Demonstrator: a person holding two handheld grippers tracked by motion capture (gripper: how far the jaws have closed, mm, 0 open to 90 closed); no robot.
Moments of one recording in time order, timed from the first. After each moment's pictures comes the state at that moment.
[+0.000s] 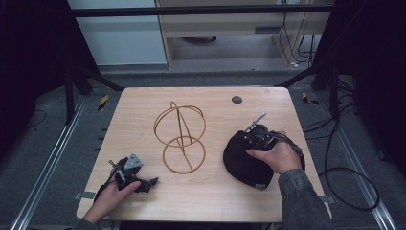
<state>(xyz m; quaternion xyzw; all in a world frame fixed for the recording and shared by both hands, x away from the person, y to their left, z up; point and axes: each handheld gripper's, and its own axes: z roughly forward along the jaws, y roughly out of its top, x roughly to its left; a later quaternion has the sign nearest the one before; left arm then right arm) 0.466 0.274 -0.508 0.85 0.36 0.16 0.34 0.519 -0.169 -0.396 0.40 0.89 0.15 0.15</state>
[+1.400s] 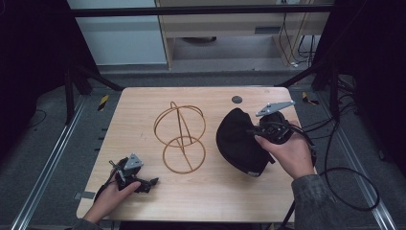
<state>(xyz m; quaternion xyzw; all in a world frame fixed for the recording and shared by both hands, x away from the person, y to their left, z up) 0.466 0.273 -0.508 0.85 0.36 0.16 0.35 0.486 -0.181 -0.315 0.38 0.84 0.34 0.18</state>
